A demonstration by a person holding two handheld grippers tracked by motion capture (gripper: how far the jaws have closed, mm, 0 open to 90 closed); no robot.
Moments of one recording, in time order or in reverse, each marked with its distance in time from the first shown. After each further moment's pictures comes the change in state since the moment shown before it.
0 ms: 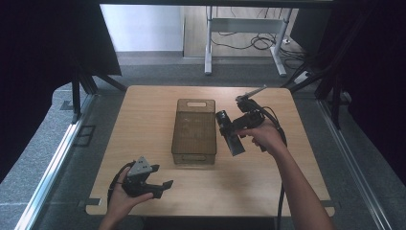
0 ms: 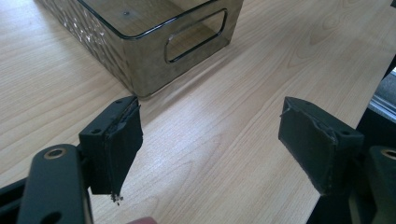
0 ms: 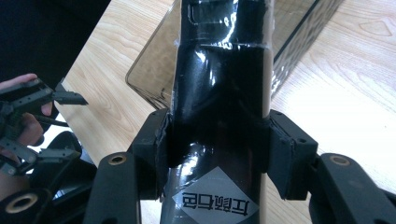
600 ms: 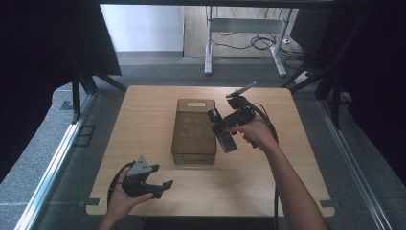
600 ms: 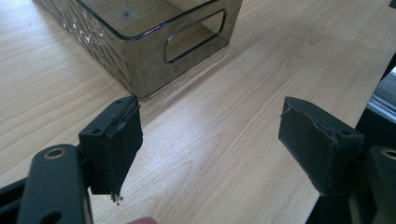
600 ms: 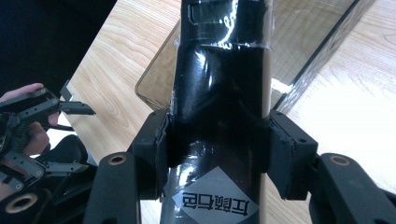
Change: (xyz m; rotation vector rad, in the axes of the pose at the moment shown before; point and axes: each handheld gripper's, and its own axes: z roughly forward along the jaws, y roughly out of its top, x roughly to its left) left arm 0.000 0.000 0.000 -0.002 -0.003 0.000; right arm 0.013 0.019 0.015 0.026 0.008 -0.013
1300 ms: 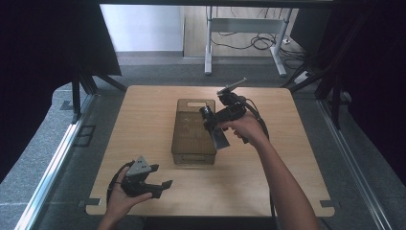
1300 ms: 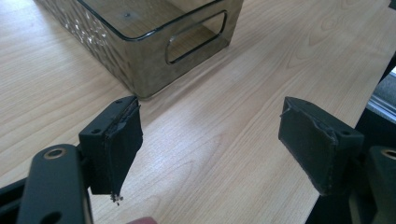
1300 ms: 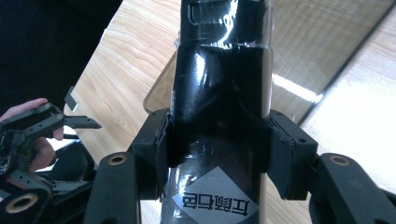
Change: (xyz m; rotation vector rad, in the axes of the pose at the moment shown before) left arm 0.002 0.000 -0.004 -0.010 0.003 -0.004; right arm 0.012 0.021 0.015 0.024 0.006 0.019
